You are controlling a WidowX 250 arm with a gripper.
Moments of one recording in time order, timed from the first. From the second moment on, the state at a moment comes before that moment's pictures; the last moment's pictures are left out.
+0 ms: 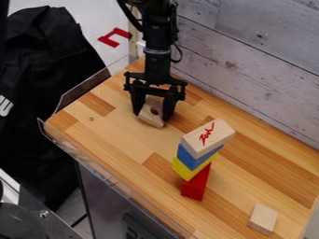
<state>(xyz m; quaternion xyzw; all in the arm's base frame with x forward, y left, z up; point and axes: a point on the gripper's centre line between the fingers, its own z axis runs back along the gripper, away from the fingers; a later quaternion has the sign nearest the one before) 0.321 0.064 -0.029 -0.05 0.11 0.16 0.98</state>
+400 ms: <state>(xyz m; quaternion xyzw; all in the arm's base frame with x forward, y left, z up) 0.326 0.063 -0.031 -0.04 0.11 0.16 0.98</state>
